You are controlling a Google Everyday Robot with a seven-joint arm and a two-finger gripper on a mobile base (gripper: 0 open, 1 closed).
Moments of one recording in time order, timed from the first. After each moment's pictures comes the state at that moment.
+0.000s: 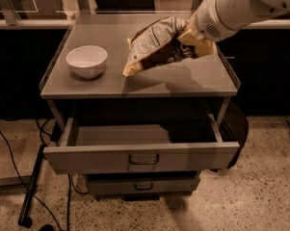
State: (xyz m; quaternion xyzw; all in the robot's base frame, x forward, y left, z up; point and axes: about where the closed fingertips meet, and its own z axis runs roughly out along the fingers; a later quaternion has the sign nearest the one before) arm 0.630 -0.121 0.983 -0.51 0.75 -0.05 0.42
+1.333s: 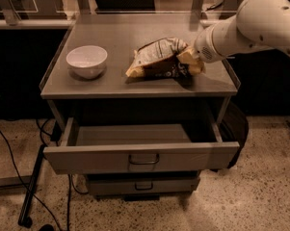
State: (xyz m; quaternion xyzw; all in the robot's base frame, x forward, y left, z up) arm 0.690 -0.141 0.890 -0.43 0.80 0.05 0.43
